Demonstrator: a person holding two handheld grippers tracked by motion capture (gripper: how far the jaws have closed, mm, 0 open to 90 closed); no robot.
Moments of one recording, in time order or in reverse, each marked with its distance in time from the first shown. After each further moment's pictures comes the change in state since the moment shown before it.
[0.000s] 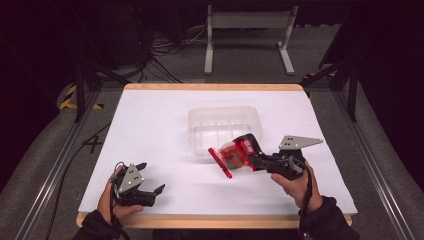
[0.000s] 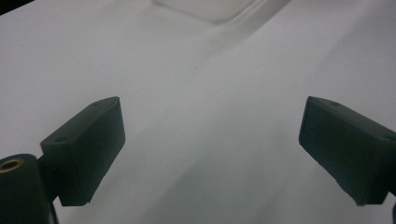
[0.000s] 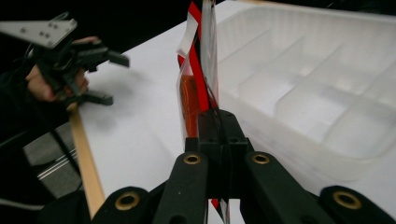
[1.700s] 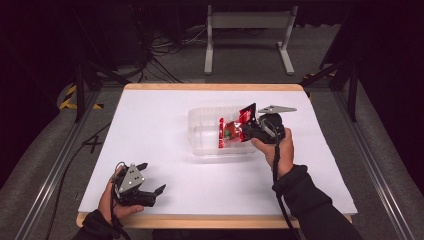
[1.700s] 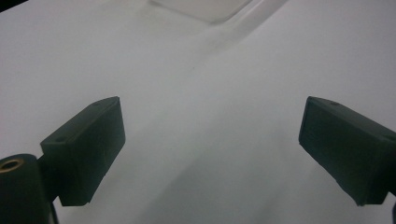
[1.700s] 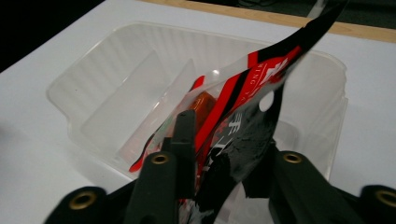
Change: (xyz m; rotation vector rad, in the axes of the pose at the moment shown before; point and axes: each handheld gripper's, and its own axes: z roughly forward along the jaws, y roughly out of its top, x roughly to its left) left arm 0.000 0.000 0.002 -0.004 -0.013 0.005; right arm -0.042 0.052 0.065 0.080 -0.376 0.149
